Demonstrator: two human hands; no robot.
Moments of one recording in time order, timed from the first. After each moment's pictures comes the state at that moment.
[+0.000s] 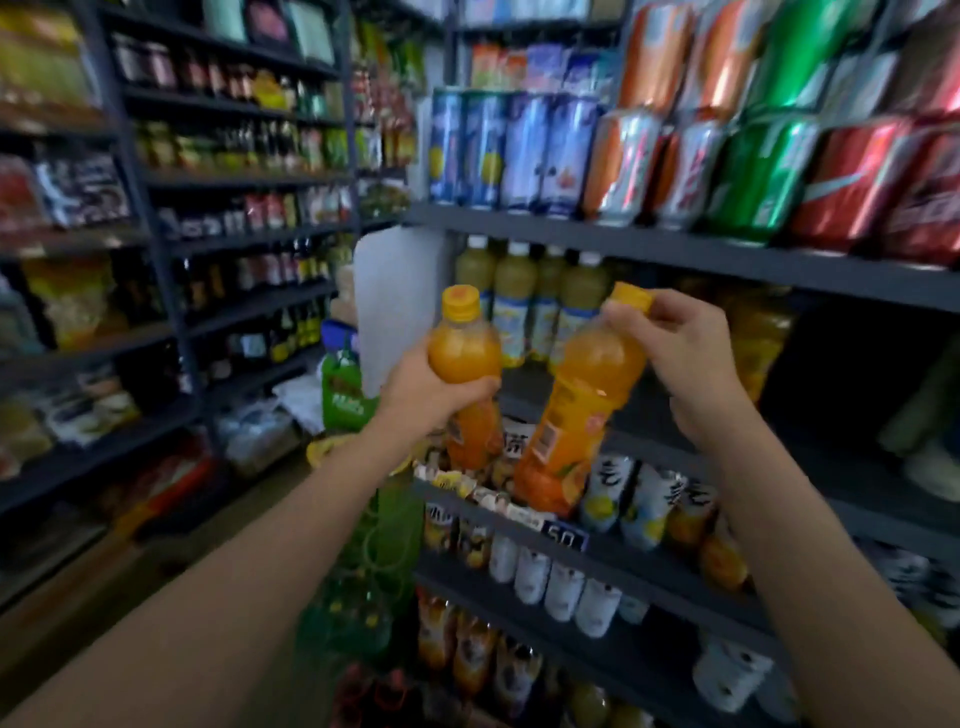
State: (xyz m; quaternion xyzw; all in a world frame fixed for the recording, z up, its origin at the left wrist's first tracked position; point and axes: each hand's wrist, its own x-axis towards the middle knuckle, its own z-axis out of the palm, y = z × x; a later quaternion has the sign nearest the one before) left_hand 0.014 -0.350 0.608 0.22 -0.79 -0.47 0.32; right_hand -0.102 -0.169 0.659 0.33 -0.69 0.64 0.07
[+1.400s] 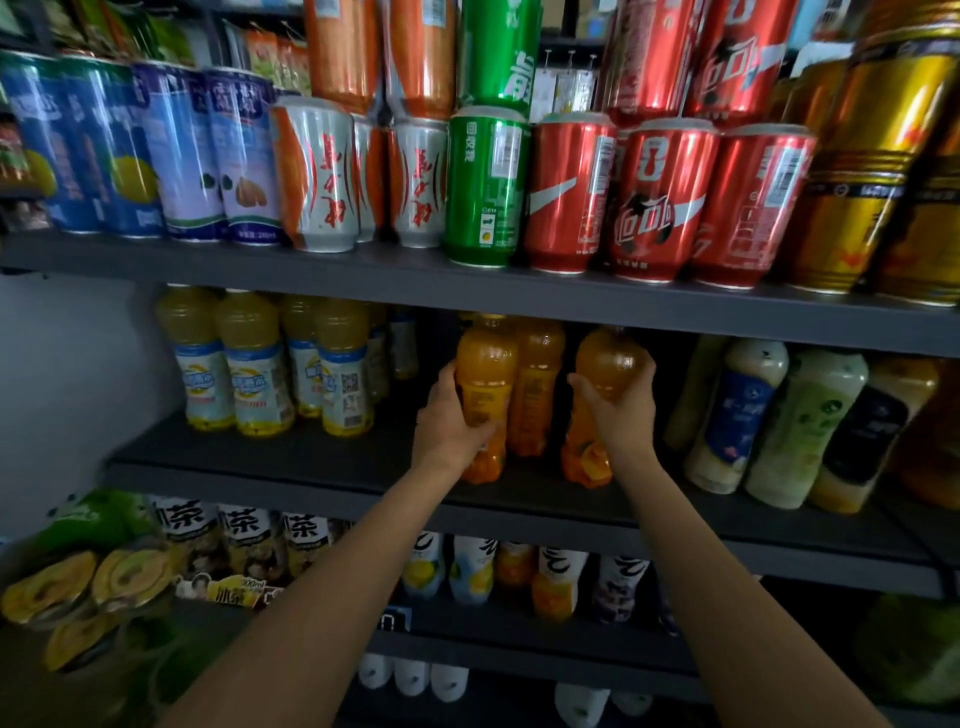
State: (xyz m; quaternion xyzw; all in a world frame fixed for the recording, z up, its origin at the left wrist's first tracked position) left_hand -0.254 -0.209 0.577 0.11 -0.85 -0.47 0.22; right_hand -0.318 -0.044 0.590 0.09 -0.76 0.62 0.20
